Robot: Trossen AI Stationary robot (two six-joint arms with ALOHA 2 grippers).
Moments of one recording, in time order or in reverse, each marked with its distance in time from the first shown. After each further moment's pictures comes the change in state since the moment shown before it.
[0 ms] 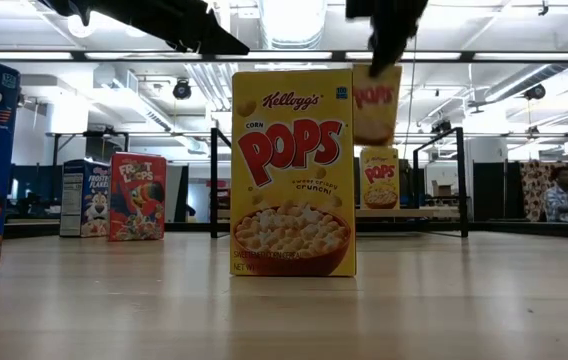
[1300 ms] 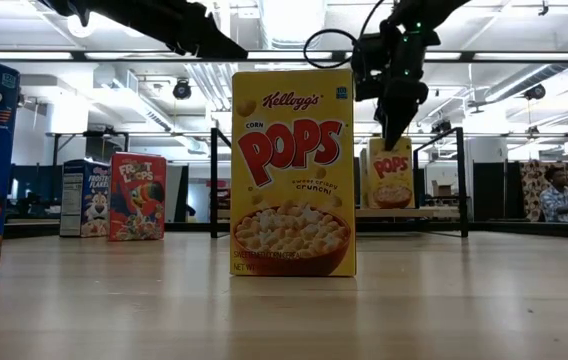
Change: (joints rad) left arm 0.000 0.000 0.000 -0.029 0.000 -0.004; right arm -0.366 0.101 -0.193 0.138 -0.131 -0.347
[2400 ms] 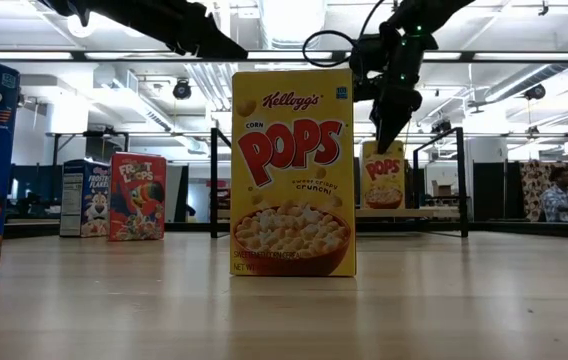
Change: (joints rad) left arm 0.000 0.000 0.000 0.001 0.000 -0.001; right arm -0.002 0.001 -0.022 0.089 0.032 -0.023
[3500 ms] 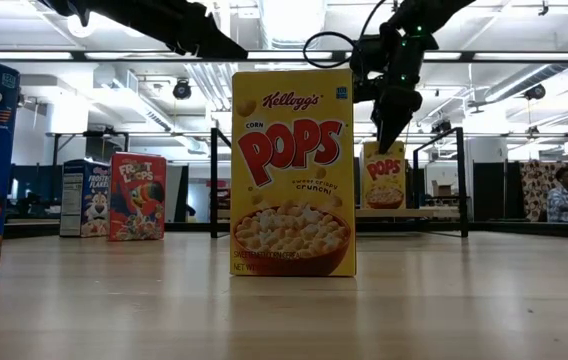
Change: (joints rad) left arm 0.000 0.000 0.000 0.000 0.000 0.000; right arm -0.005 0.000 0.000 -0.003 0.005 0.008
